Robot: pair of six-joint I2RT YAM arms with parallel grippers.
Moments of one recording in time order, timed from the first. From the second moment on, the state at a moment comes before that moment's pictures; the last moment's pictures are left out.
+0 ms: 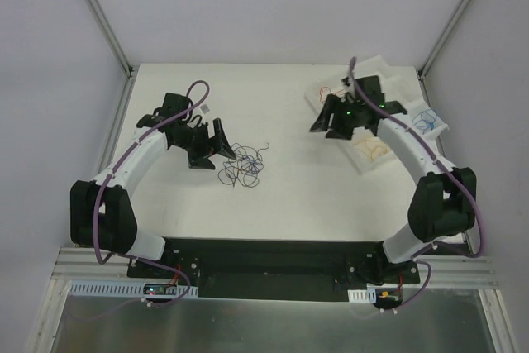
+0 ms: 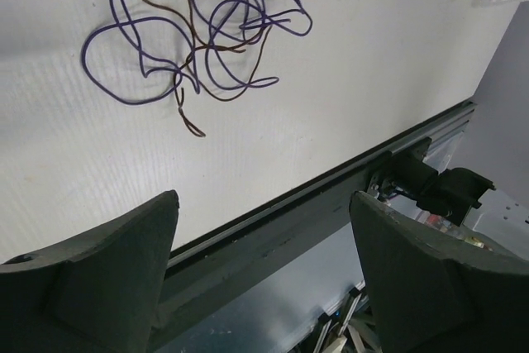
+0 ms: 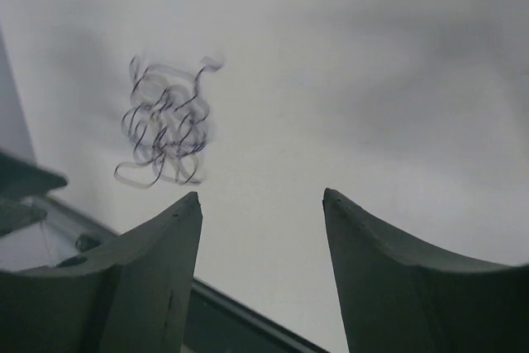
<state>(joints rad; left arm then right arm) -0.19 1.43 1.11 -0.78 0.62 -0.50 0.16 1.57 1.35 -0.69 -0.33 0.45</state>
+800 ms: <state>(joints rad) -0.19 1.19 0.86 -0.79 0.63 -0.61 0.68 1.97 1.24 -0.18 -0.64 0.50</state>
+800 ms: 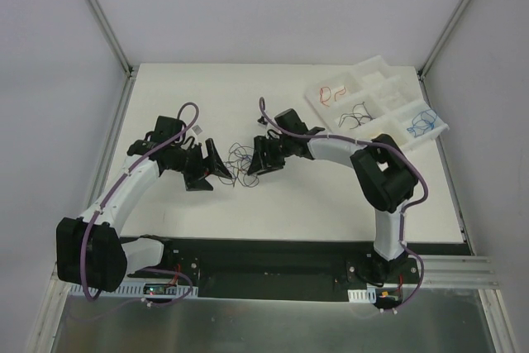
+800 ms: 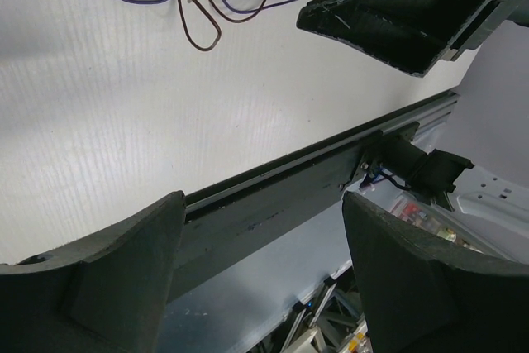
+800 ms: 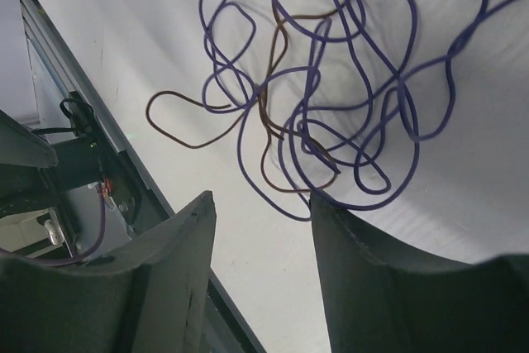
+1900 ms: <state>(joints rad) -0.20 1.33 0.97 -0.79 0.63 -0.57 0.71 1.95 1.26 -0.18 -0.78 0.55</state>
